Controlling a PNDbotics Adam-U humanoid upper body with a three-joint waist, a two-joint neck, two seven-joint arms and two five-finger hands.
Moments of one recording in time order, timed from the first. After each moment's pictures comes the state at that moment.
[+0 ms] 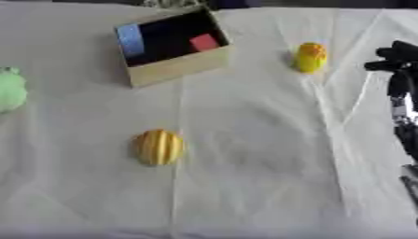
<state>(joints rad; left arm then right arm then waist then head) -0.15 0.43 0.18 -1.98 0.12 -0.31 0.17 0.19 -0.49 -0.24 -1.98 -0.14 -0.54 -0.11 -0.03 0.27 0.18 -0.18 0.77</state>
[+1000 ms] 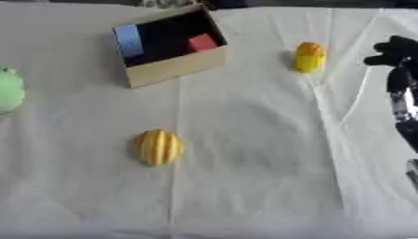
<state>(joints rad) -0.15 0.43 0.18 -1.98 0.13 -0.31 0.17 0.19 -0.64 -0.24 -1.98 -0.12 -0.52 -0.14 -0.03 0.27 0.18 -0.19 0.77</state>
